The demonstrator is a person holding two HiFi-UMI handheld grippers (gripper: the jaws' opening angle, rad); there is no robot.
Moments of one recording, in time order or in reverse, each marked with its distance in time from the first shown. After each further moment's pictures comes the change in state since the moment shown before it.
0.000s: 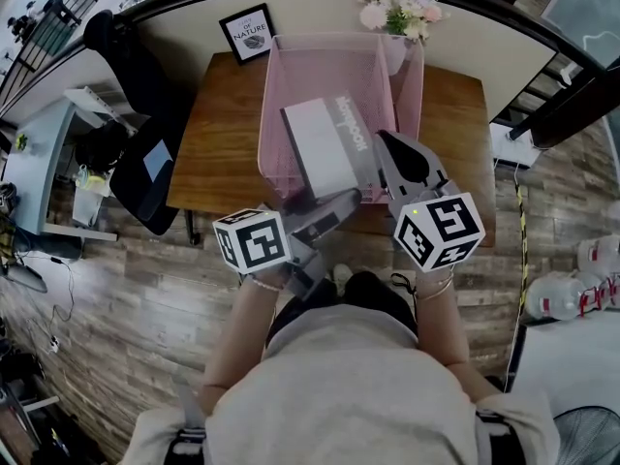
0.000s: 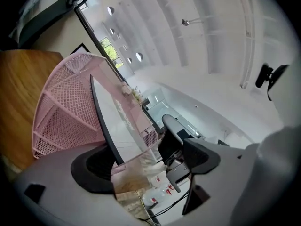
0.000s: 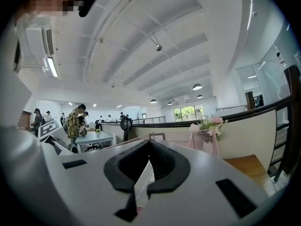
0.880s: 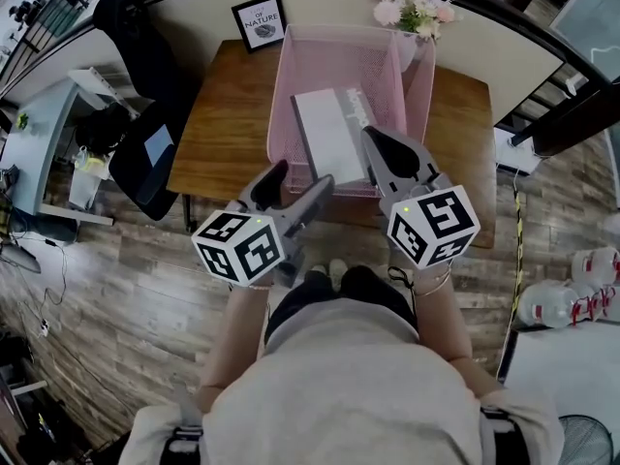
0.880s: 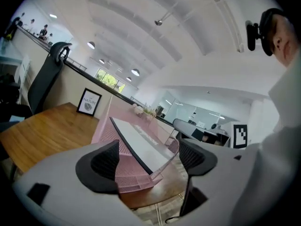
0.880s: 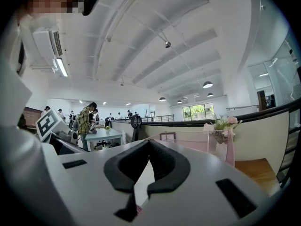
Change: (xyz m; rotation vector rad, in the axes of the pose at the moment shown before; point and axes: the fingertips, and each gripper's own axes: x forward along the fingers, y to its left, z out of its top) left arm -0.055 0.017 0.033 0.351 -0.113 0.291; right arm 0.011 0.040 -0.001 -0.037 0.026 0.114
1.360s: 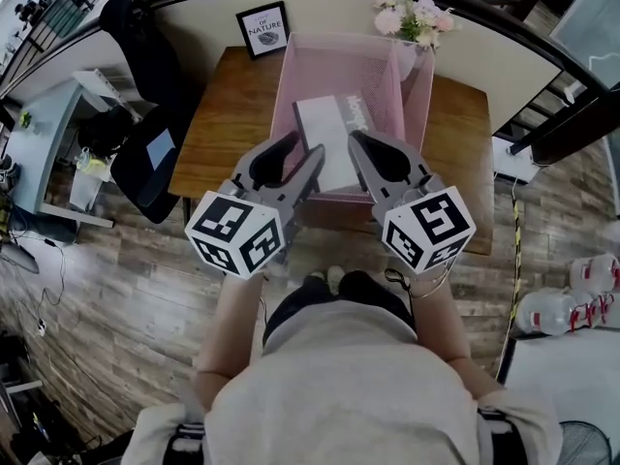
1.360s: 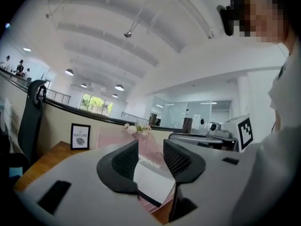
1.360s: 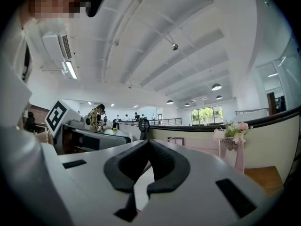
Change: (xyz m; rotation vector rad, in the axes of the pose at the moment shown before) left arm 0.006 -0.027 0.064 0.334 -0.116 -0.031; right arm 0.005 0.023 0.018 -0.035 -0.036 0.095
